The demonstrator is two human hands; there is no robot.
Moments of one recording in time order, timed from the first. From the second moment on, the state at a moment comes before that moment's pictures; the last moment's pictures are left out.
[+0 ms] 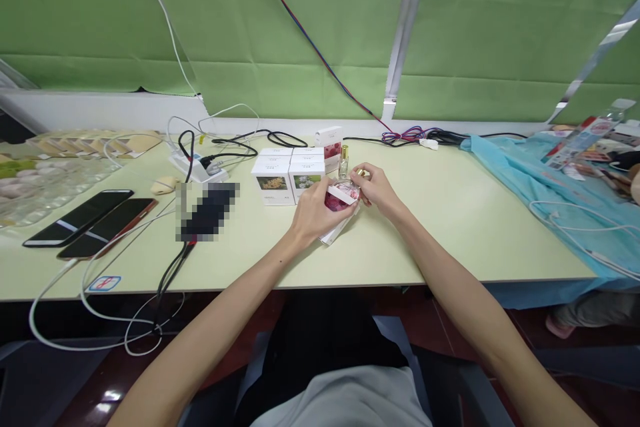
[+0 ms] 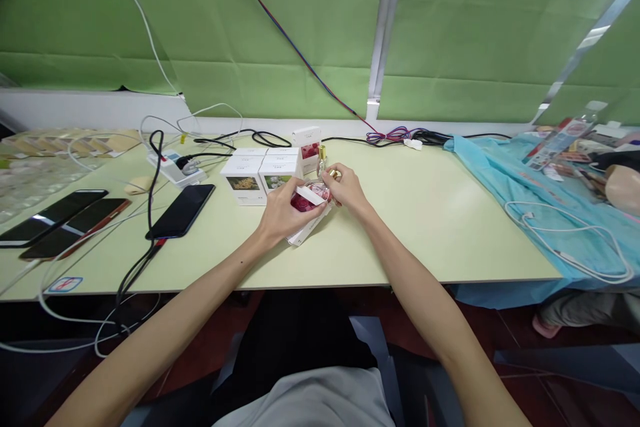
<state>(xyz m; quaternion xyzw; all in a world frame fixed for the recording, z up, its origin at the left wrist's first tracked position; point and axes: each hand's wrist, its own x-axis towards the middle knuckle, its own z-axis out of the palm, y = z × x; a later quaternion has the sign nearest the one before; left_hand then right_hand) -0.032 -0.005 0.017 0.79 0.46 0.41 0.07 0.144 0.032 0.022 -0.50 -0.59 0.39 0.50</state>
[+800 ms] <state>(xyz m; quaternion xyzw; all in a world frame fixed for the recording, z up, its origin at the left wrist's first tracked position) -0.032 -0.004 0.016 0.79 0.45 0.42 0.08 0.143 0.032 0.020 -0.50 -0.55 0.37 0.55</state>
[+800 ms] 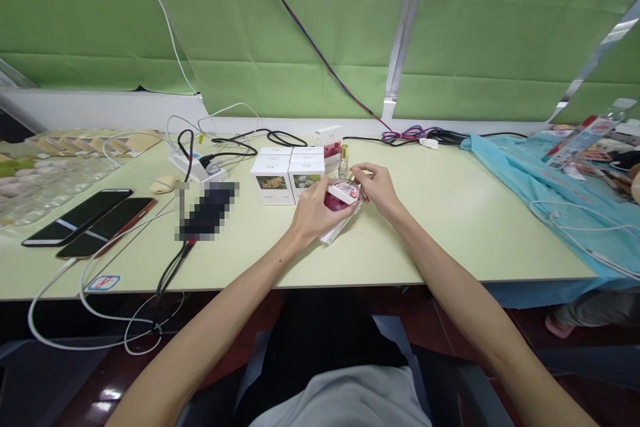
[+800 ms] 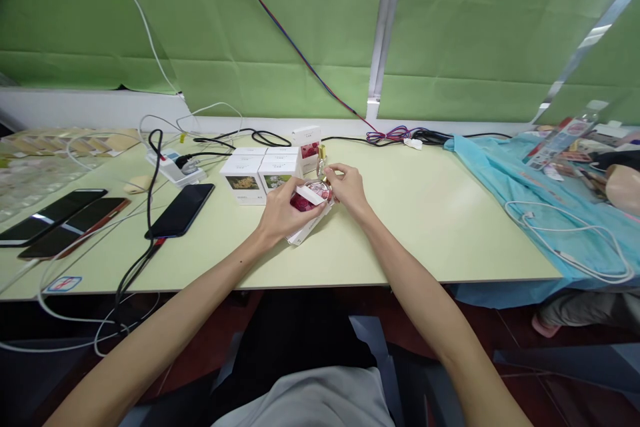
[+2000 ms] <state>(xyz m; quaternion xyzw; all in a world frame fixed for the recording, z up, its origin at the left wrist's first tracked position) -0.031 -0.004 0.016 0.78 0.46 0.41 0.07 0.136 0.028 0.025 -0.48 -0.51 0.44 0.56</state>
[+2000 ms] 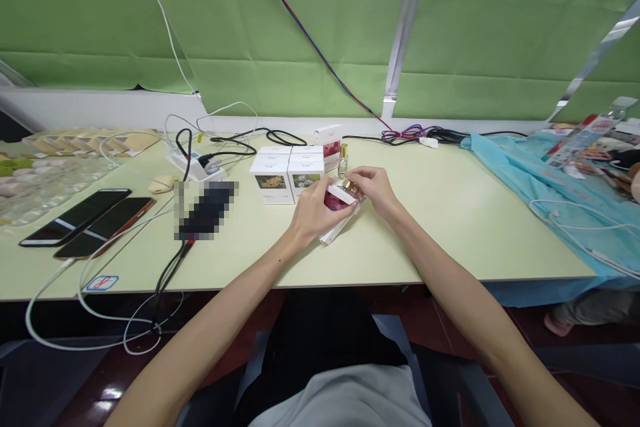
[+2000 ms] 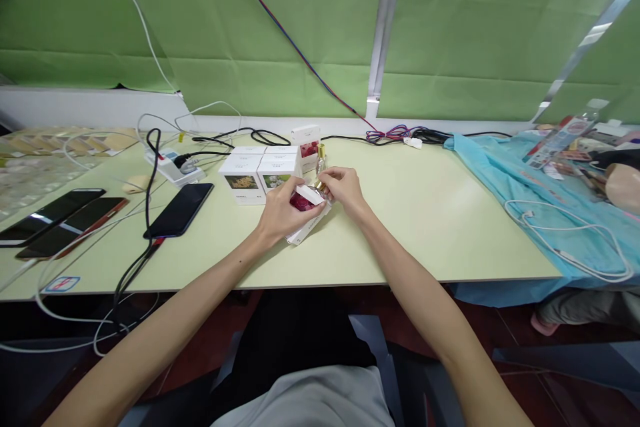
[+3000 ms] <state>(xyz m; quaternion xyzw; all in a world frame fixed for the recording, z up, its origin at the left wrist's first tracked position) -0.031 -0.003 0.014 0.79 0.46 0.41 0.06 0.134 0.027 0.029 -0.50 -0.51 0.46 0.53</state>
